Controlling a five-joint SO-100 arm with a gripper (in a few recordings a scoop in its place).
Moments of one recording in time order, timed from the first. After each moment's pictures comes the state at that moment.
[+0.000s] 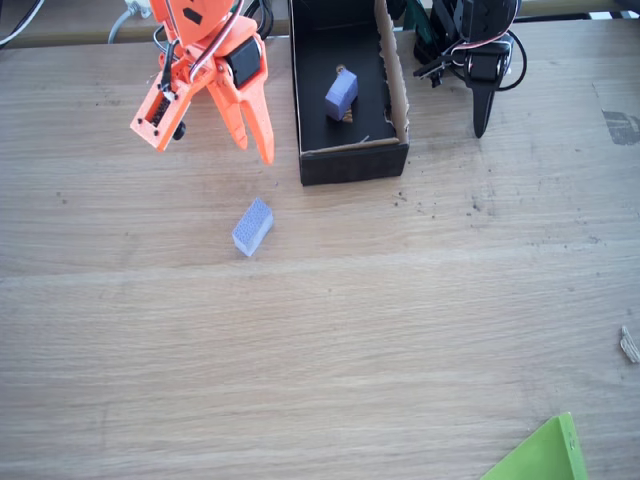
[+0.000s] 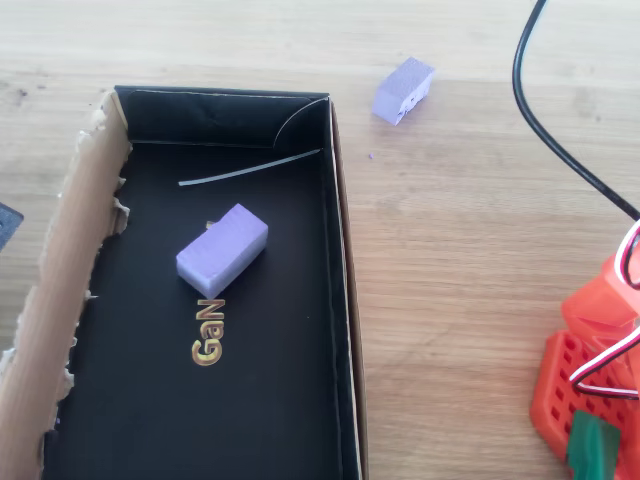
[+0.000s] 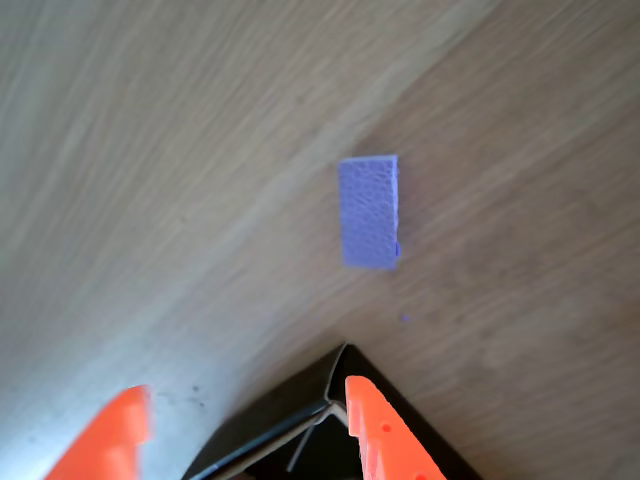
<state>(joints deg) 58.8 81.9 58.0 101.1 20.2</state>
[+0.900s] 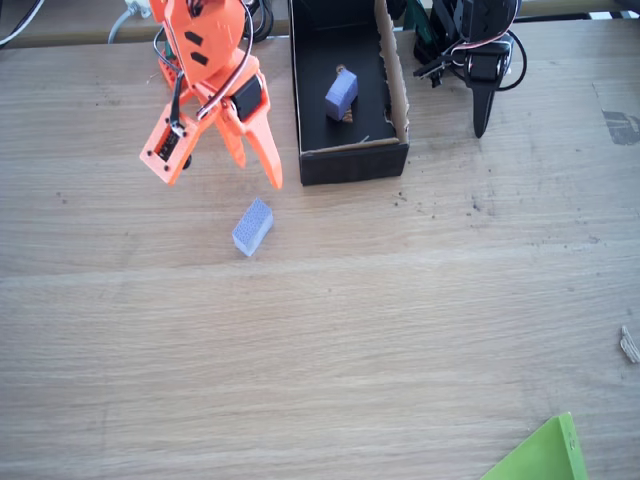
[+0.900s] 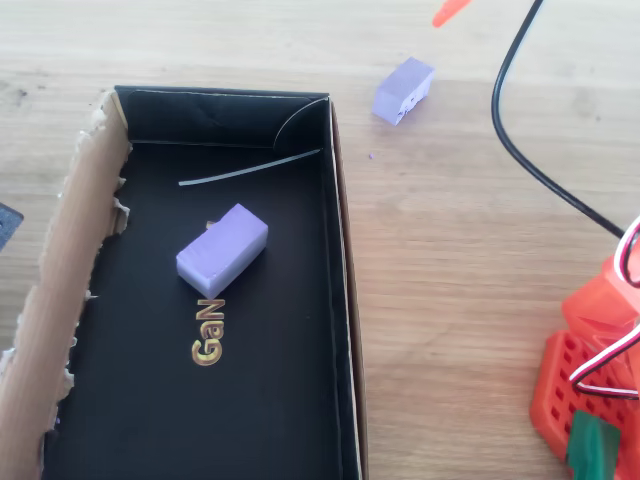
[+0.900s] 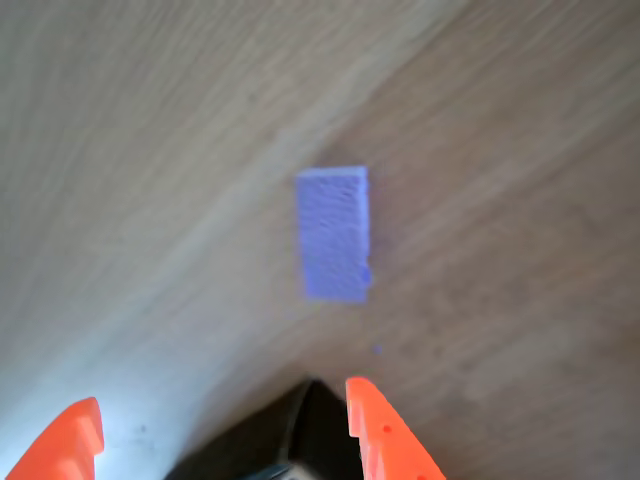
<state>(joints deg) 59.7 80.5 71.5 91.6 21.3</state>
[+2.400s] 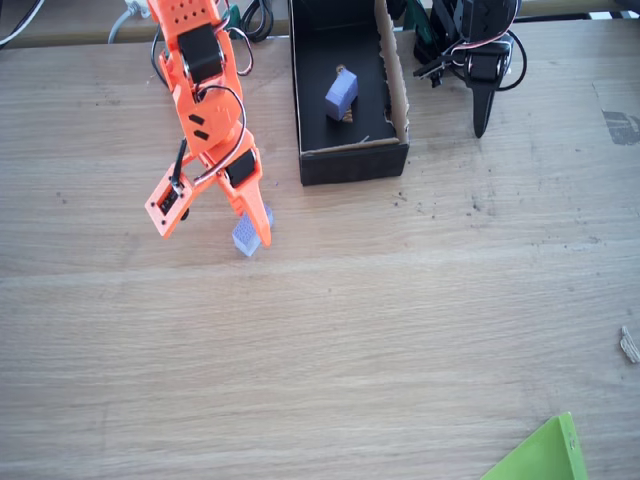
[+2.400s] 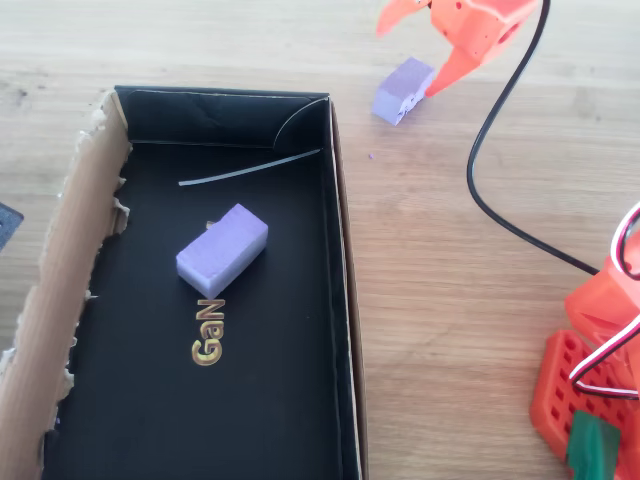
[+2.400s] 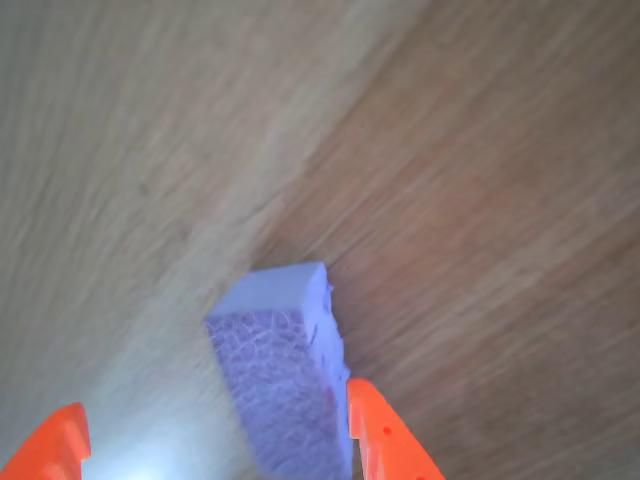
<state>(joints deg) 64.0 76.8 90.2 68.6 16.6</state>
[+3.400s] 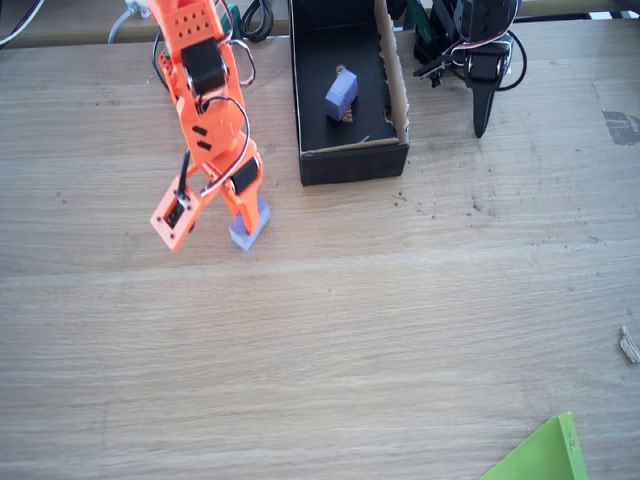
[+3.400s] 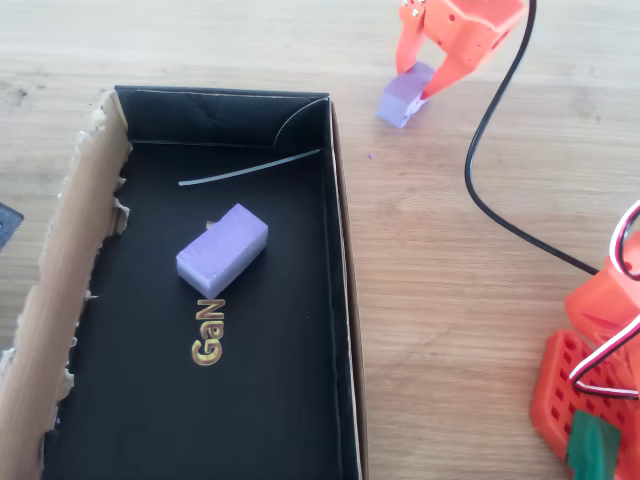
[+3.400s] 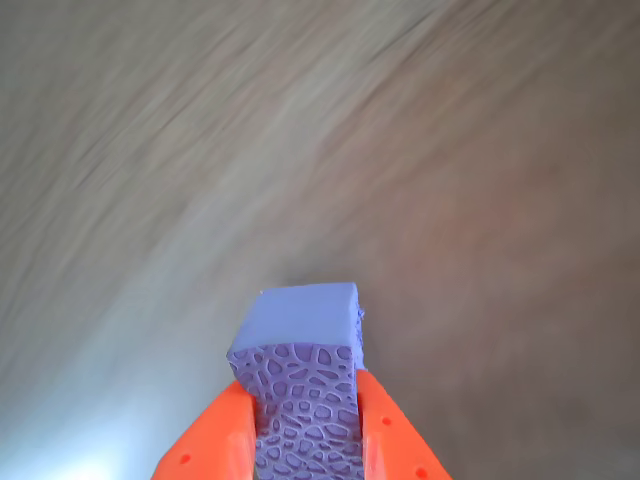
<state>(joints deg) 62.1 80.2 90.1 71.7 20.8</state>
